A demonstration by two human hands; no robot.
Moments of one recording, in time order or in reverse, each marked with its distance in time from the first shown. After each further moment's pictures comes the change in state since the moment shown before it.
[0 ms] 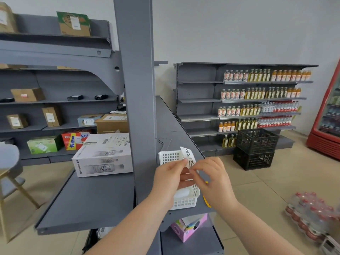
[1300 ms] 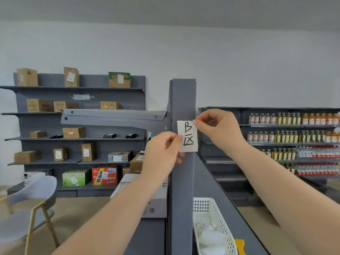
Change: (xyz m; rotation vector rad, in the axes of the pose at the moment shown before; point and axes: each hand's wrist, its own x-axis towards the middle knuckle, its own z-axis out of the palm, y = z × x) left_hand -0.020 0.188 -0.050 0.588 0.262 0.782; right_hand 0.221 -0.129 -0.044 0.406 0.019 0.010
